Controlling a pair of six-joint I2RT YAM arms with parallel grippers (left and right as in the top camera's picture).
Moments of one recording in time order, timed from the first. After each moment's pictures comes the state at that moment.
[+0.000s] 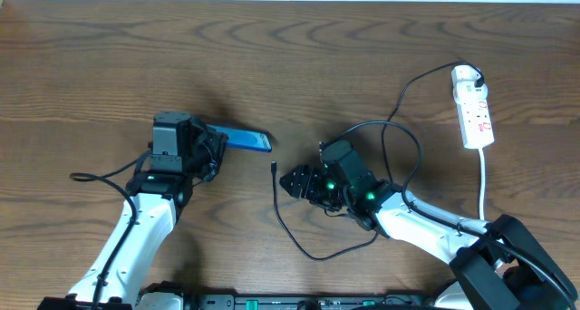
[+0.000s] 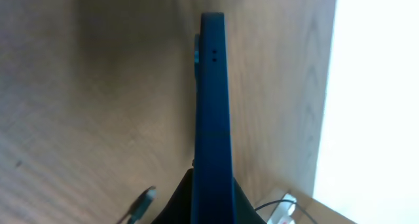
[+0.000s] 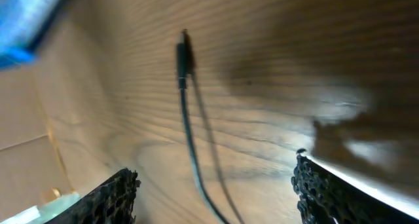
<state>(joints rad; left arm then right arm) -0.10 1.28 0.64 -0.12 0.25 -1.37 0.69 1.59 0.64 0.09 -0.34 1.07</state>
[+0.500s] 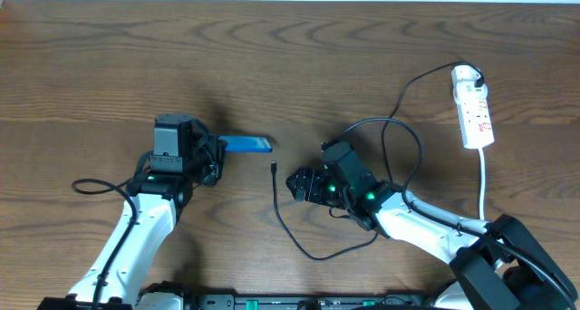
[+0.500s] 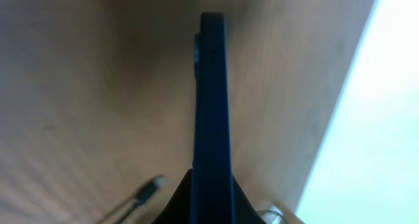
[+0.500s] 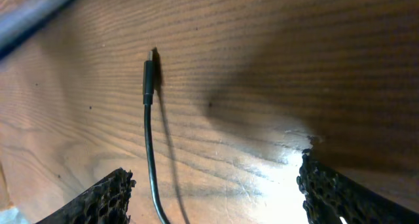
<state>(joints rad) -0.10 1.28 0.64 -0.22 0.24 -1.54 0.69 1.59 0.64 0.05 -0.24 0.92</state>
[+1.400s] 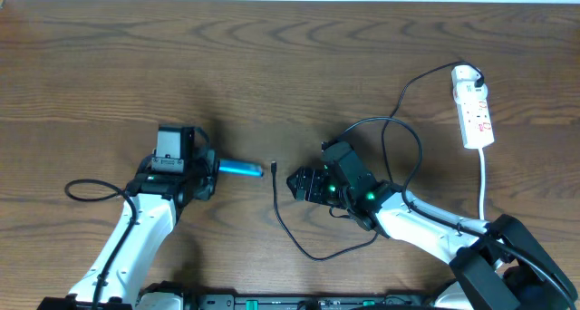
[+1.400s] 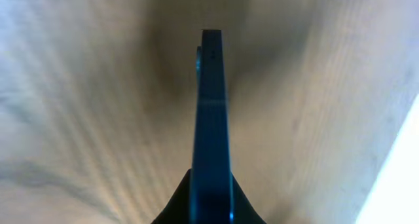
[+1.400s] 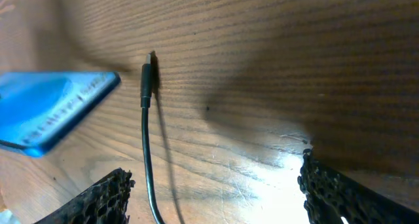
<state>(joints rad) -0.10 1.28 0.63 -0.37 0.16 -1.48 0.69 1.59 0.64 0.05 -0.23 0.91</state>
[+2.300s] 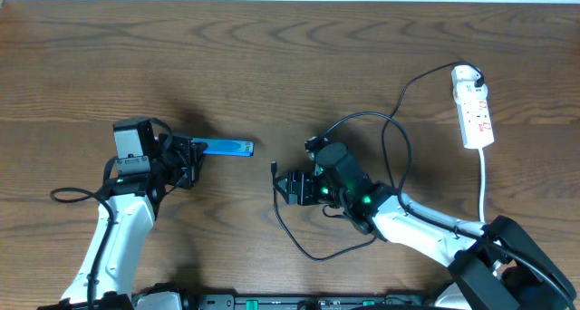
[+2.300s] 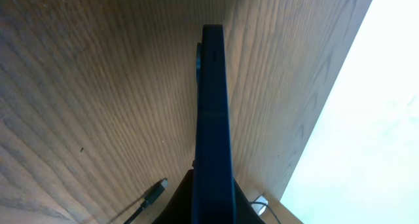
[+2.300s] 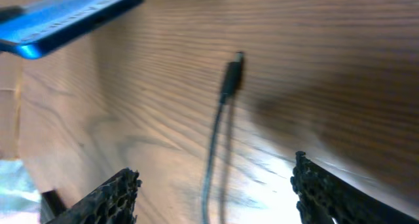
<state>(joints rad) 0.13 1.28 0.63 -0.26 0.46 -1.39 0.73 1.59 0.64 0.19 -0.30 0.77</state>
